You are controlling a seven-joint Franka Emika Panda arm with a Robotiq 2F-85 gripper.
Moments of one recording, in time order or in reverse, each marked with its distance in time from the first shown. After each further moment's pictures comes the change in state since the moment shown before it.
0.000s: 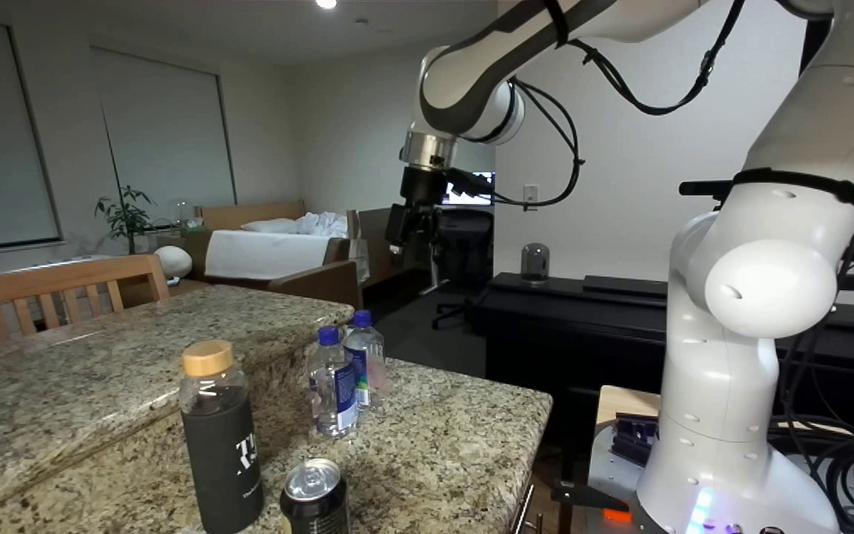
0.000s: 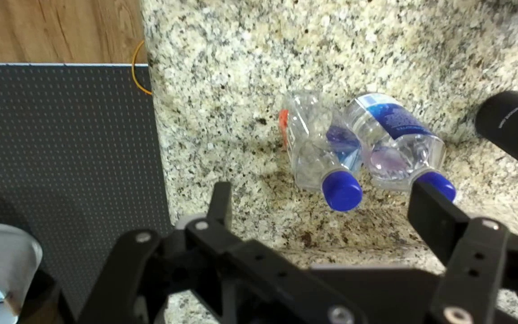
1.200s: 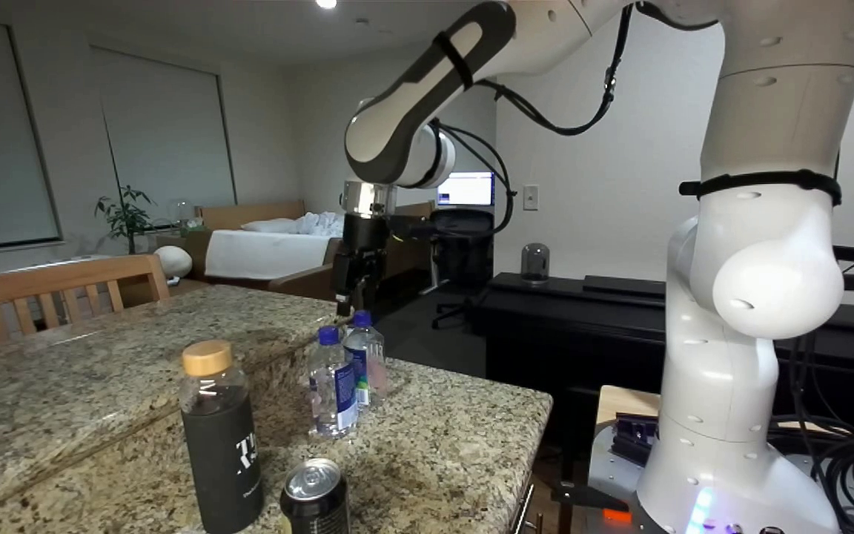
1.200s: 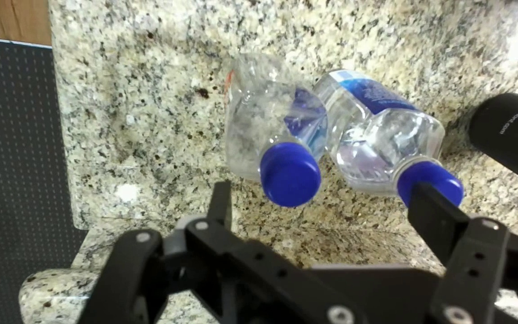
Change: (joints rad) arm 0.052 0.354 0.083 0.170 0.115 0.103 -0.086
